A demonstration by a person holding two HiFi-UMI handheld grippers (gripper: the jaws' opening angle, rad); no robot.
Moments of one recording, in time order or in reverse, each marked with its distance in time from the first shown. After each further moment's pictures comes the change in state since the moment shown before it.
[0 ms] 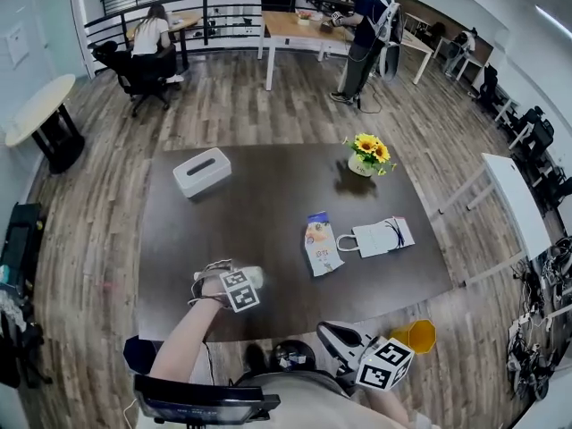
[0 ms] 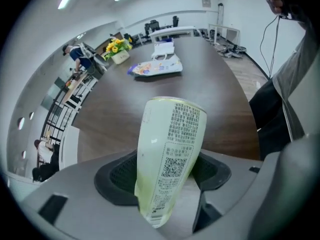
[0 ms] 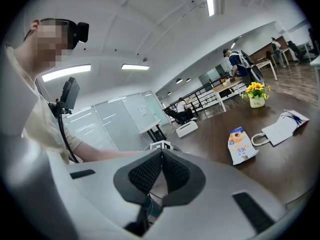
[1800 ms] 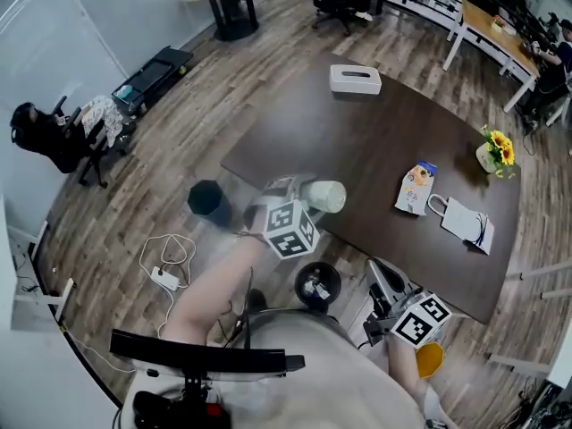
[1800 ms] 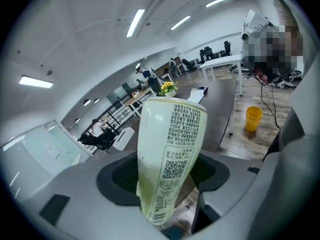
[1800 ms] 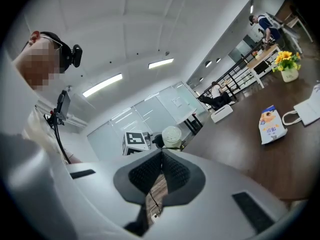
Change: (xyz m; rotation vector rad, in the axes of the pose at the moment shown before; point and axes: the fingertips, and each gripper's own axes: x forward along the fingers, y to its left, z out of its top) left arm -0.213 -0.147 0.058 -0.446 -0.228 0.537; right arm -0.106 0.016 -0.056 0.045 0.130 0.487
